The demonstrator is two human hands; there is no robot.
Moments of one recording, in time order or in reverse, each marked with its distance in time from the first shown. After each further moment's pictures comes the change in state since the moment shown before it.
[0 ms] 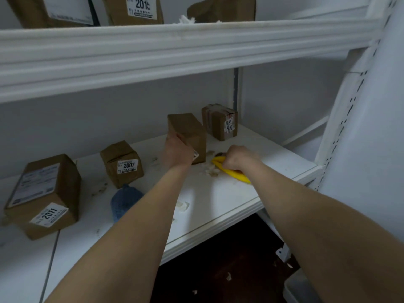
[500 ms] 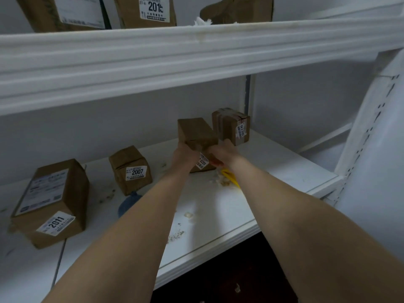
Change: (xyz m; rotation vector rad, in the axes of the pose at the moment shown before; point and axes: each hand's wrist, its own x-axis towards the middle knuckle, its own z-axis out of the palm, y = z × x) left_hand 0.044 -0.016 0.016 -0.018 -0.310 -0.175; right_hand 0.031 -0.059 0.011 1.100 -0.058 -0.077
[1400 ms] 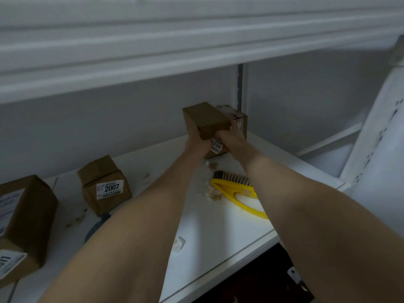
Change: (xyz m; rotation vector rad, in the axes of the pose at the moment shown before) left_hand 0.042 0.052 0.058 -0.300 -0.264 0.130; right_hand 0.068 -0.008 -0.044 0.086 0.107 -0.190
